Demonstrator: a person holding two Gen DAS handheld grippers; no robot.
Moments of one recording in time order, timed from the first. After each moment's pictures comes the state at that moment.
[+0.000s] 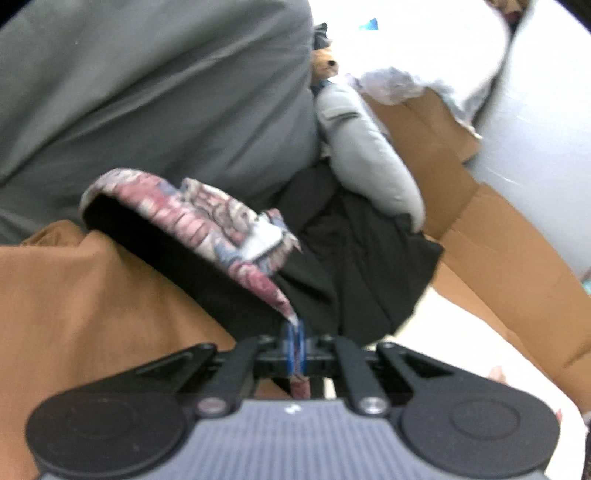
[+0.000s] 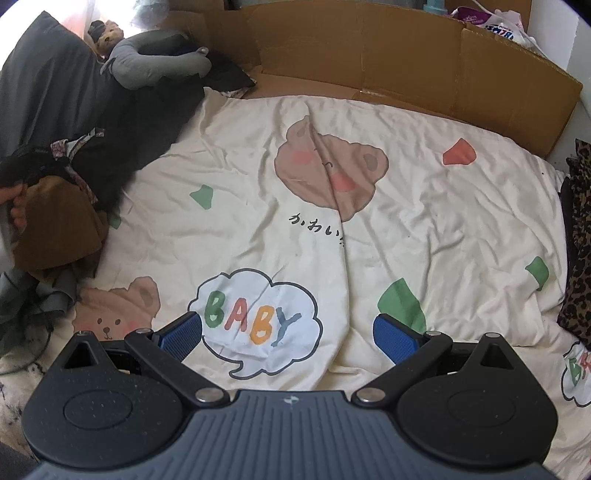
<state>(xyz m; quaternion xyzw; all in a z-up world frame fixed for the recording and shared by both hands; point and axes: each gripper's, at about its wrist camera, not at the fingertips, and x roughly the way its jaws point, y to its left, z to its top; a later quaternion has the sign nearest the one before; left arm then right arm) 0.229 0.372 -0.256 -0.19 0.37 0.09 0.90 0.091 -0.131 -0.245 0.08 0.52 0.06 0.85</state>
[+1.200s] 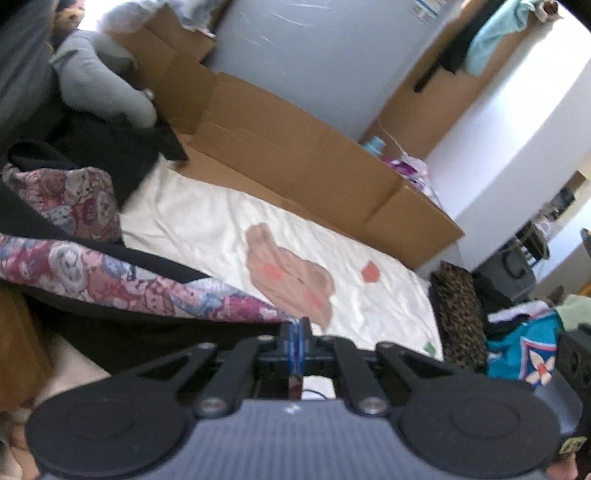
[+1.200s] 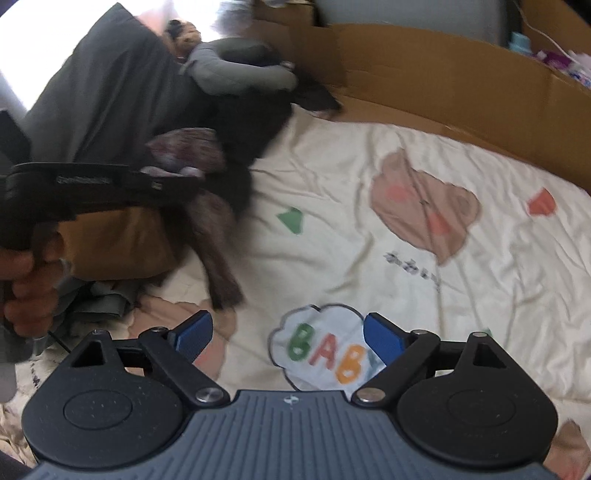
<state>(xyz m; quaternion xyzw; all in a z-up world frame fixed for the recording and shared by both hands) 0.120 0.185 -0.216 -0.16 0.42 -0.24 0.86 0.108 -0.060 -0.228 0.07 0.48 0.17 0.86</state>
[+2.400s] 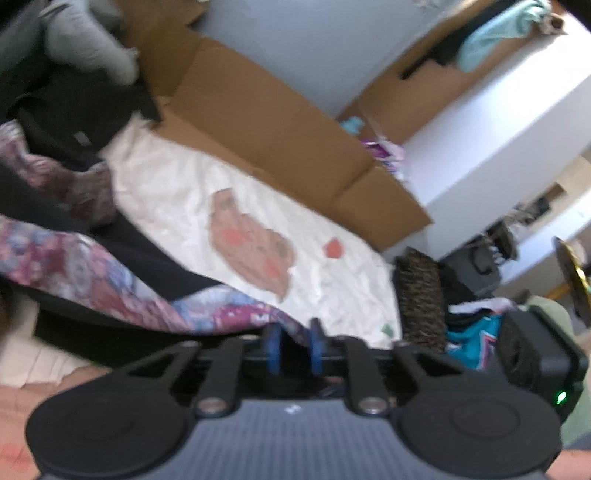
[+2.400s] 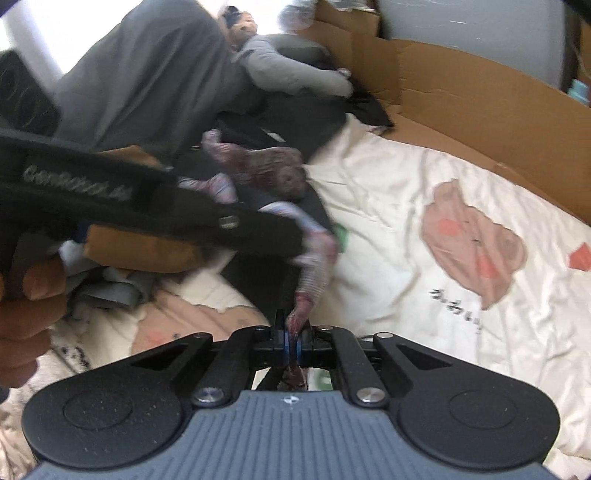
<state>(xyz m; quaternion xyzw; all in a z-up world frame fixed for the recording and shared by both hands) 0.124 0.176 -0.232 -0.21 0.46 -0.27 0.82 0.119 -0.019 -0.245 0.02 0.46 0.20 0.87</state>
